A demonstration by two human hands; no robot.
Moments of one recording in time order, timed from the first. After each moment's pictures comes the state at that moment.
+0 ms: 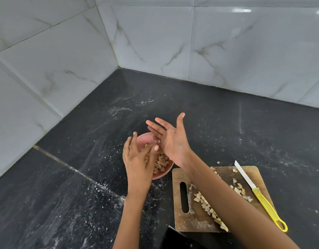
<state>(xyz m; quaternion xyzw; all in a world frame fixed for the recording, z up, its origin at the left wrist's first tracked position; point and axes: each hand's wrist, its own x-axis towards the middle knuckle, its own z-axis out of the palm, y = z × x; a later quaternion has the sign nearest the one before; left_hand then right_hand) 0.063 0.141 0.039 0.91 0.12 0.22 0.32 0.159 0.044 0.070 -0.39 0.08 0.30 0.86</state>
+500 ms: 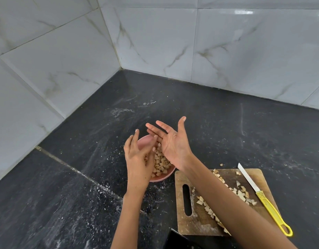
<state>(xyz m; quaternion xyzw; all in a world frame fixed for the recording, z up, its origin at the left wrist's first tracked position) 0.075 0.154 0.041 0.91 0.09 0.25 0.32 0.155 0.050 0.066 -0.36 0.06 0.31 0.88</state>
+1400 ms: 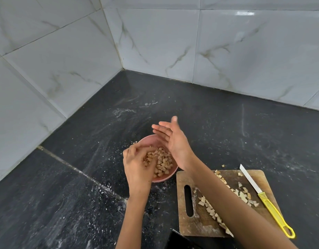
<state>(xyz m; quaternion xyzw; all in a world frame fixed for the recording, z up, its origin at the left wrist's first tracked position) 0.063 0.153 0.040 0.90 0.14 0.26 0.33 0.156 0.051 0.066 -0.49 0.02 0.25 0.83</state>
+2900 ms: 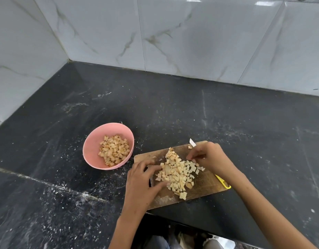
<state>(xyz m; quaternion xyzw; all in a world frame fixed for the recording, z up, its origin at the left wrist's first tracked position) 0.006 0.058 -0.002 0.93 -0.06 0.05 0.35 0.073 -0.172 0.058 -0.92 -0.04 0.16 0.35</state>
